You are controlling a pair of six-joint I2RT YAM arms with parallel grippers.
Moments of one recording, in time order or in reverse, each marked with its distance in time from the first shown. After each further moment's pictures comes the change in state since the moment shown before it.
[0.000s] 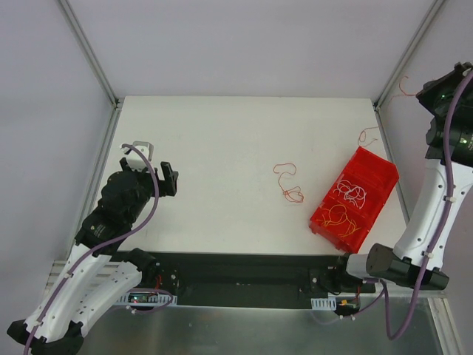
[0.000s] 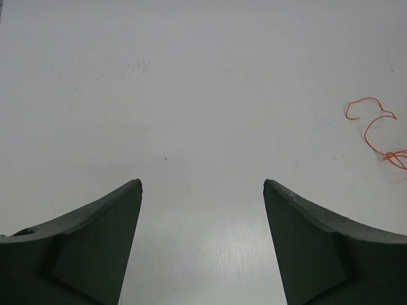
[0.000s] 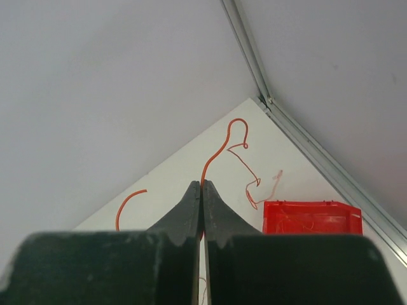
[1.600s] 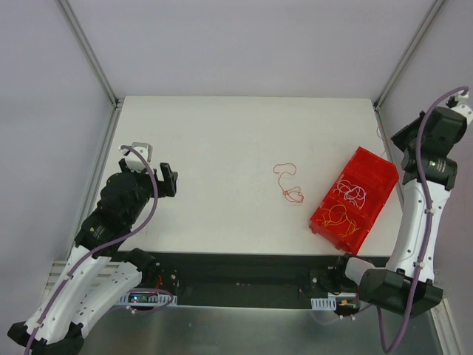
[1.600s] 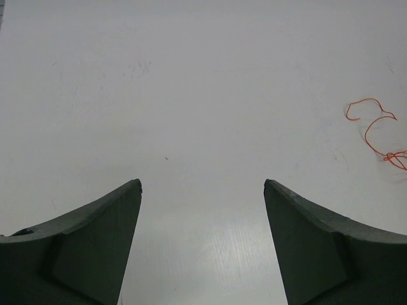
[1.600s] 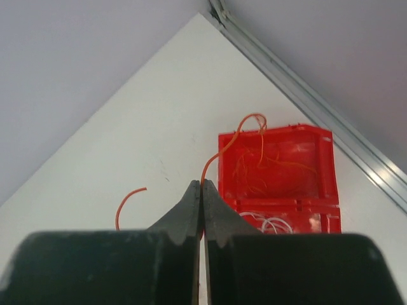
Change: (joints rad) left arm 0.006 -0.015 -0.009 0.000 0.001 0.000; right arm -0.009 -0.174 -0.529 0.098 0.031 -0.002
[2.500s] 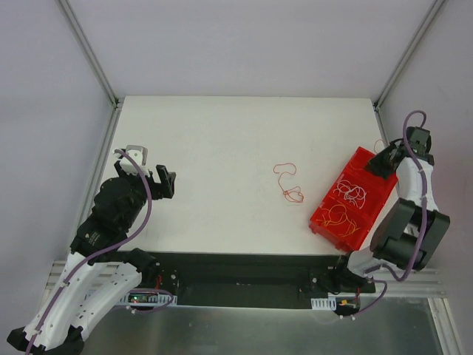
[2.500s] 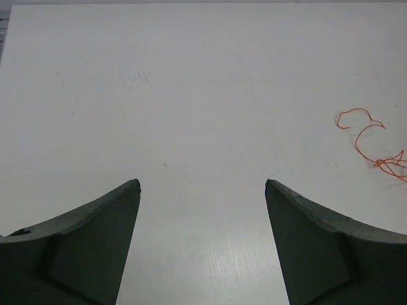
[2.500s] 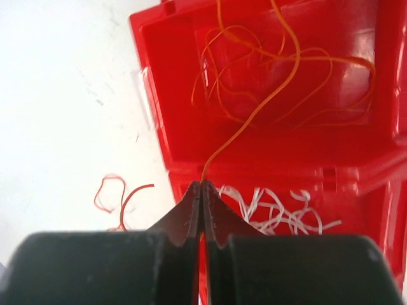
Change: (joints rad) left arm -0.003 -0.053 -0.002 0.000 0.002 0.000; right arm -0.089 0.375 -0.294 0.070 -0.275 0.086
